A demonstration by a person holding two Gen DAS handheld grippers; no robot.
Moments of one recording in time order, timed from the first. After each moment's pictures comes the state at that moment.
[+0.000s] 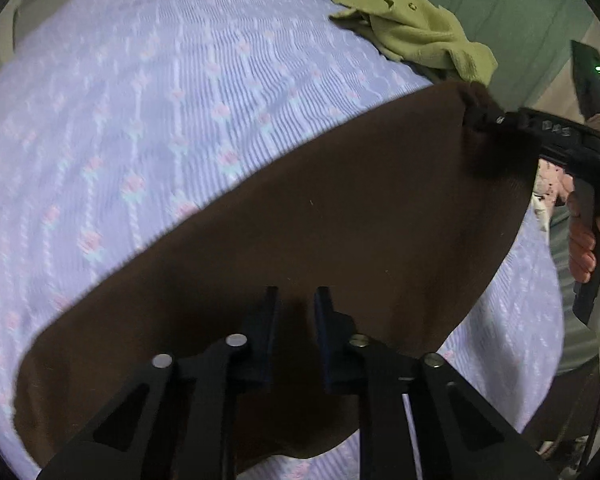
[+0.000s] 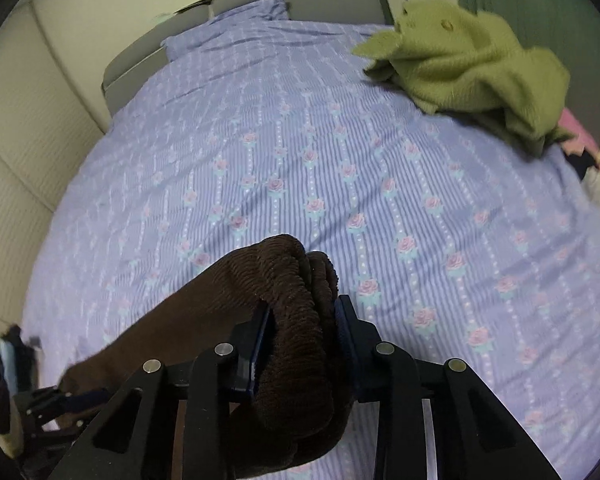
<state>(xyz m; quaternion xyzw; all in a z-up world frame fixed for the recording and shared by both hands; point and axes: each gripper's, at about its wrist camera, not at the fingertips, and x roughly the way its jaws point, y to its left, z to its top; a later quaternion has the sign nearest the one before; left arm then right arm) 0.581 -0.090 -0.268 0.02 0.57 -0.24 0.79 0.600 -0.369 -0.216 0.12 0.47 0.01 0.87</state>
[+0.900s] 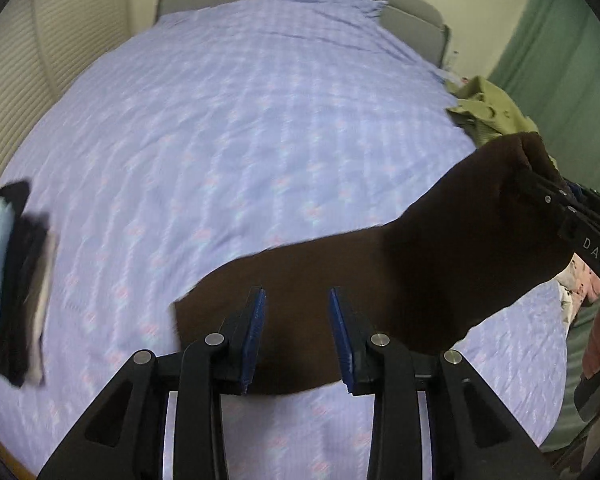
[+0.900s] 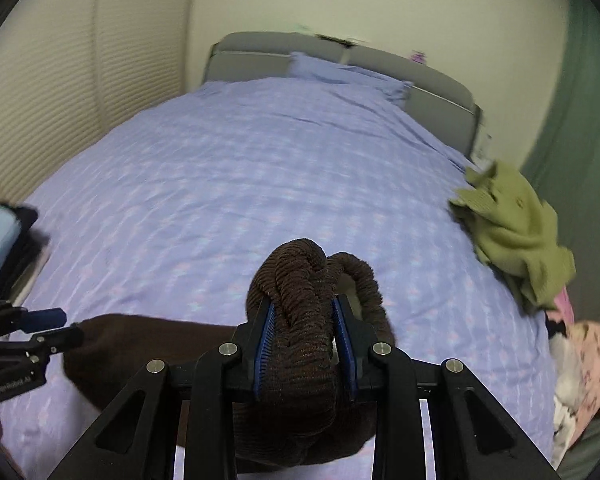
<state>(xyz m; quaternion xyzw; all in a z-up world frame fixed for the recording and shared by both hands) 0.480 0.113 -0.177 -0.08 0.51 -0.05 0.86 0.524 -0.108 -0.123 -0.13 0.38 0.09 0.91</state>
